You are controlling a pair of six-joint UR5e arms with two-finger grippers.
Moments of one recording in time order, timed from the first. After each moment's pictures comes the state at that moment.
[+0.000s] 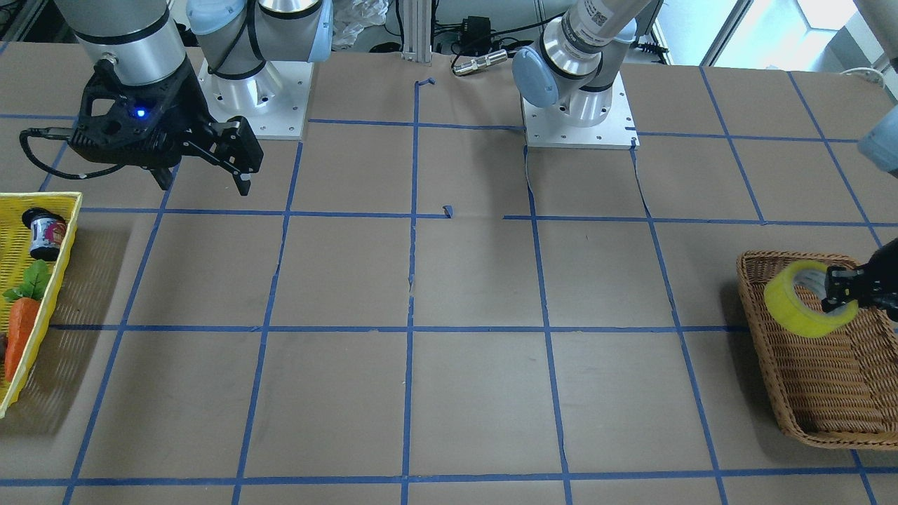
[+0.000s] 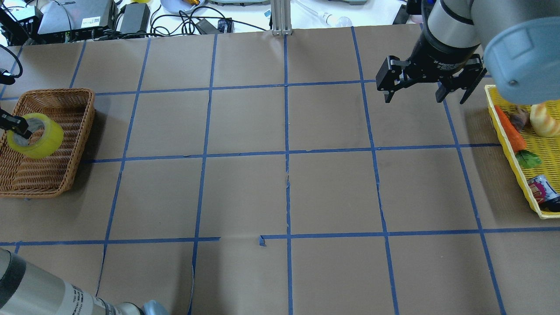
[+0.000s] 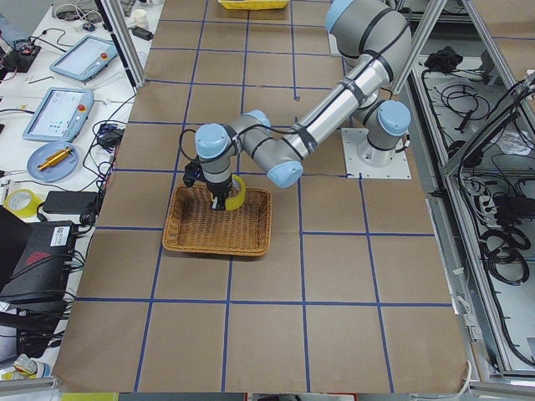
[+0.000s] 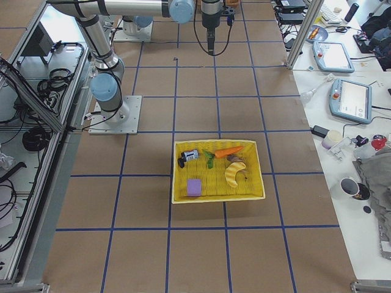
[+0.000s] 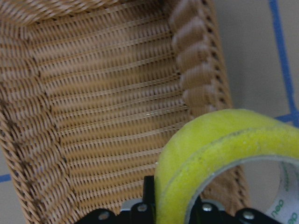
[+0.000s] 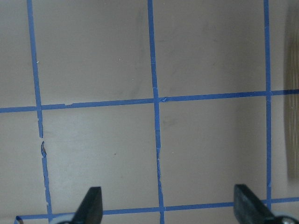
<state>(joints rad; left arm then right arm) -0.87 -2.07 -1.52 -1.06 1.61 0.97 1.58 -1.60 1.63 -1.67 -1.59 0.06</state>
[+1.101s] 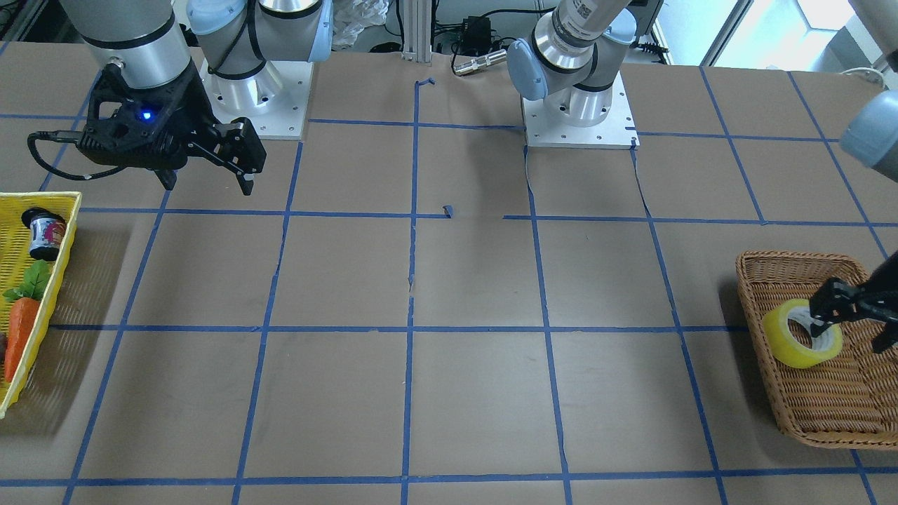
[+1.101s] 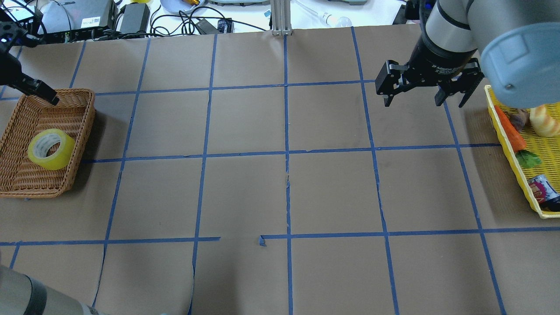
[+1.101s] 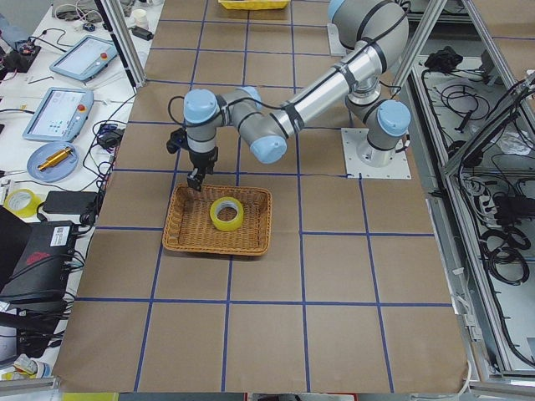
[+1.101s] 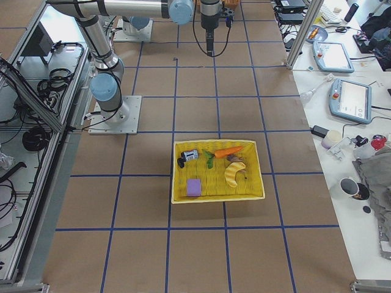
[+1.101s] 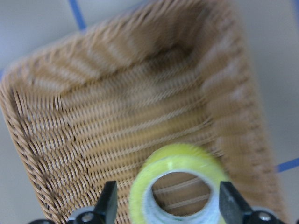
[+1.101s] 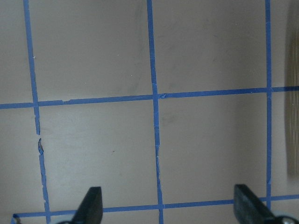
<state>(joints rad) -1.09 -1.89 -1.52 -1.14 1.57 0.81 1.58 -1.60 1.64 -1.67 -1.59 0.06</state>
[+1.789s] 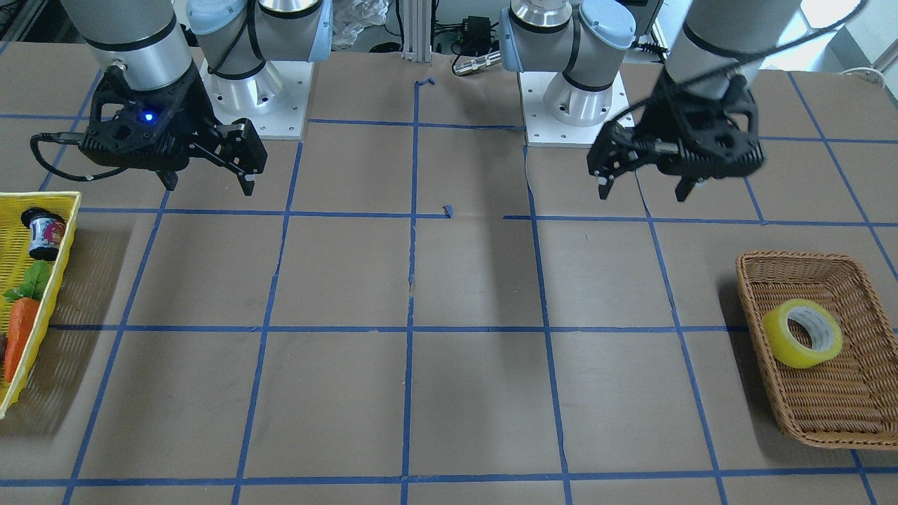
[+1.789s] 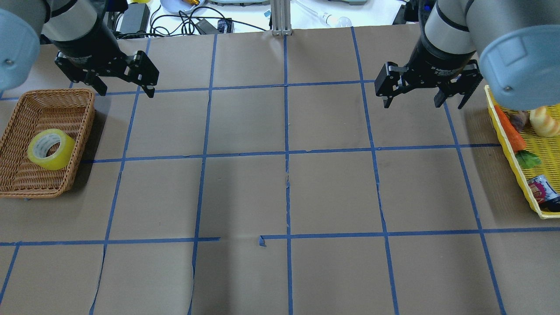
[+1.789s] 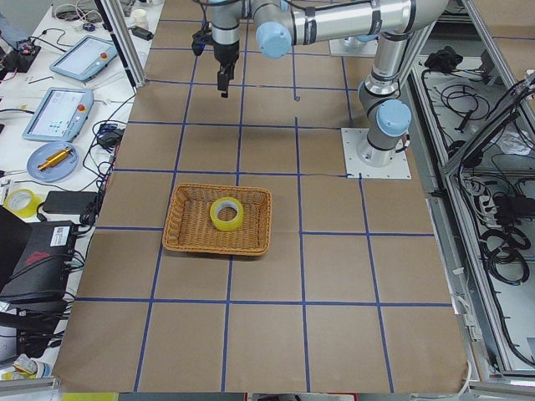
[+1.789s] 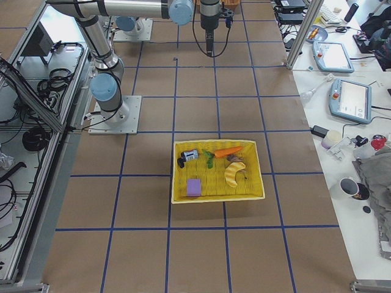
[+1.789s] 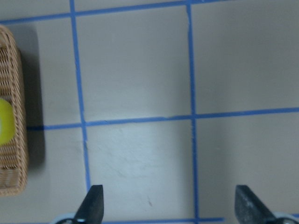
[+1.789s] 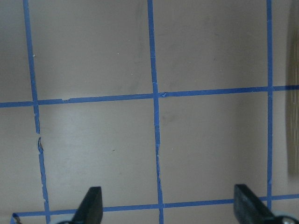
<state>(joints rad) -1.56 -1.56 -1.54 -1.56 1.62 0.05 1.58 -1.60 1.65 -1.68 -1.59 0.06</state>
